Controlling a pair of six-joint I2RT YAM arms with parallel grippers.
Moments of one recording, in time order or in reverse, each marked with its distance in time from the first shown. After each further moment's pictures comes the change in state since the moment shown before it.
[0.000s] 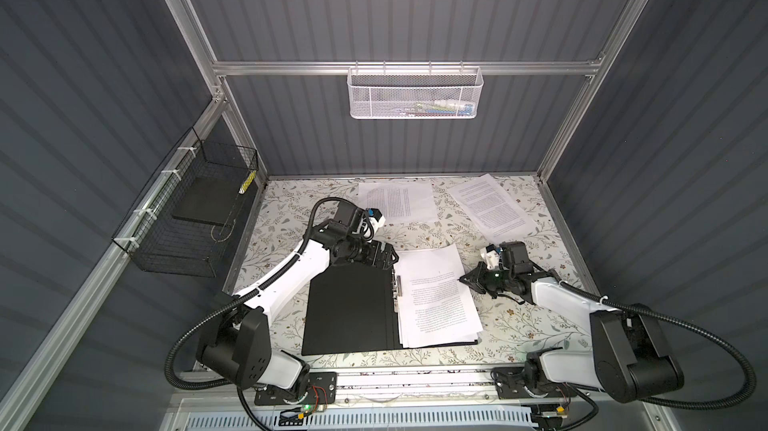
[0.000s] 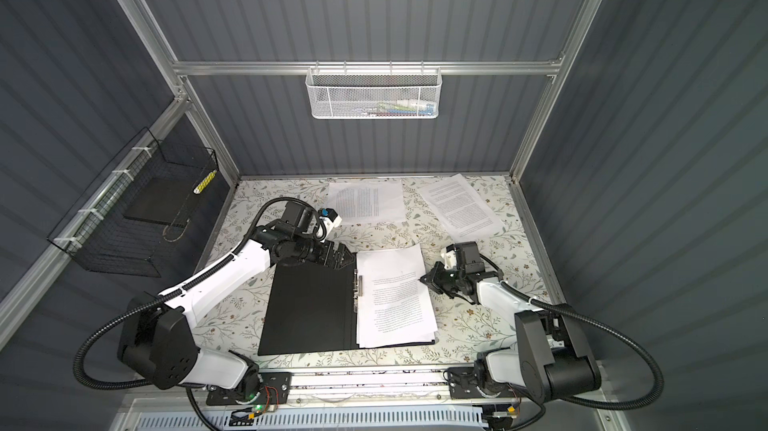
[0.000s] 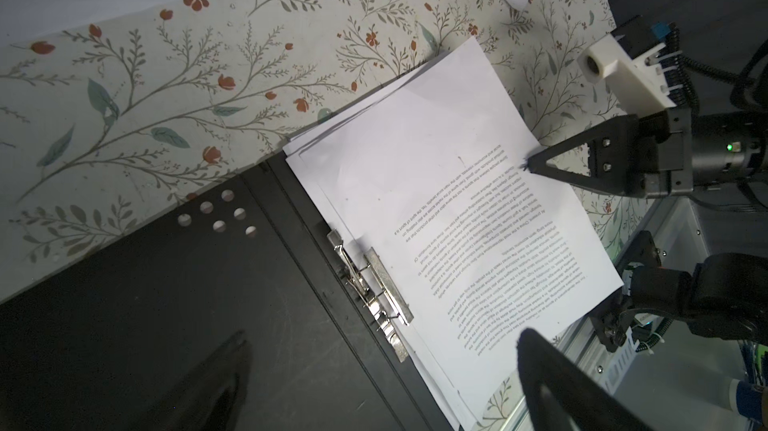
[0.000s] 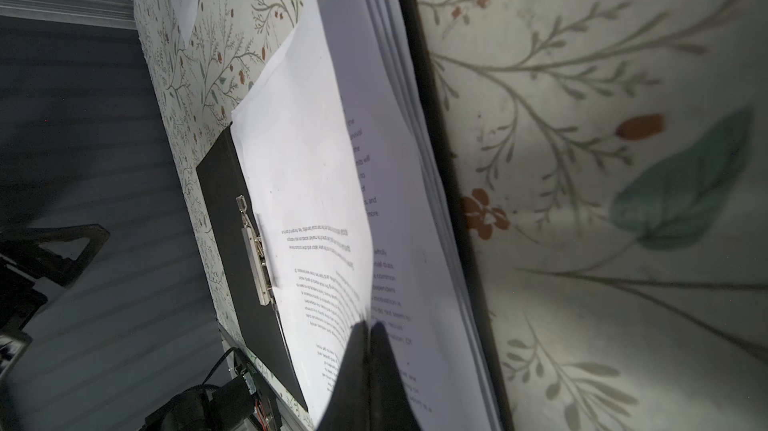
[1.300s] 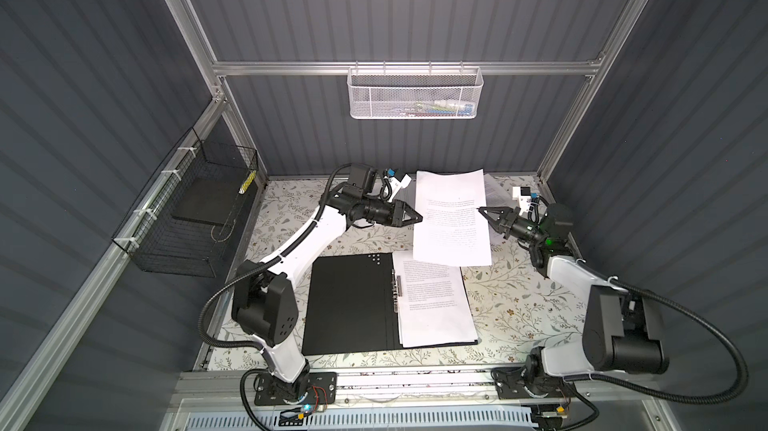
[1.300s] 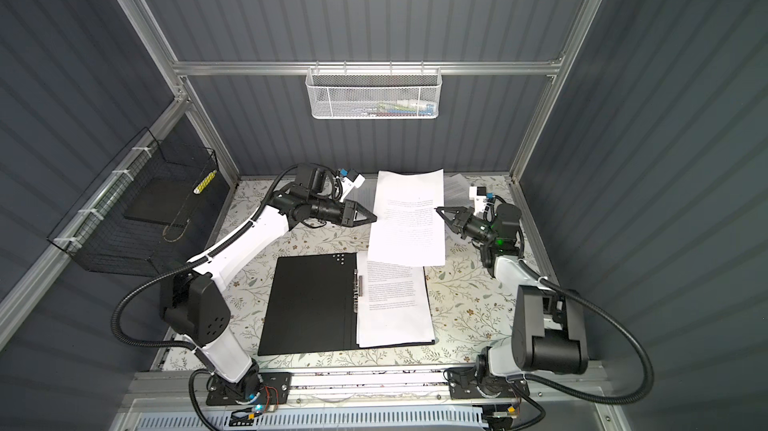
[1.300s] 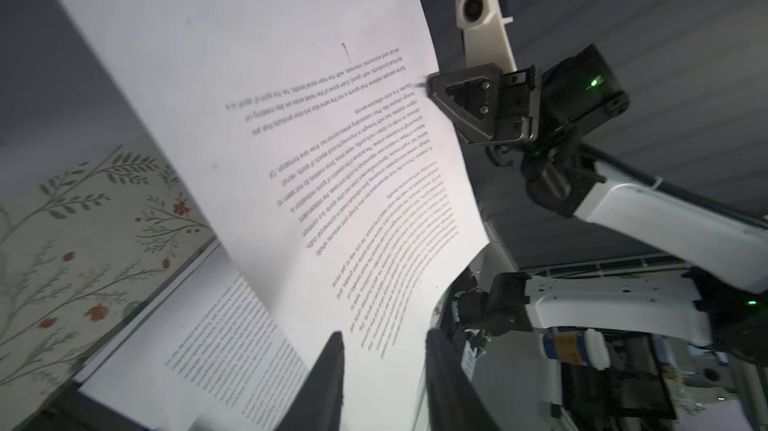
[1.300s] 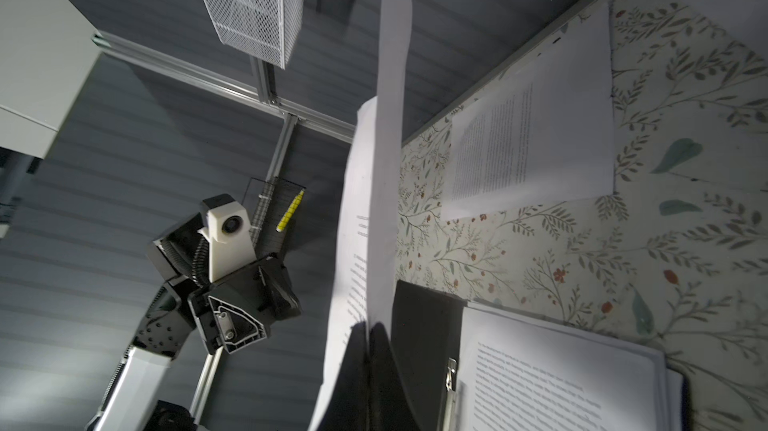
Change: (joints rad) left arm -0.010 0.220 0.401 0.063 0.379 -0.105; right arm -0.277 0.075 0.250 0.553 -0.416 0.222
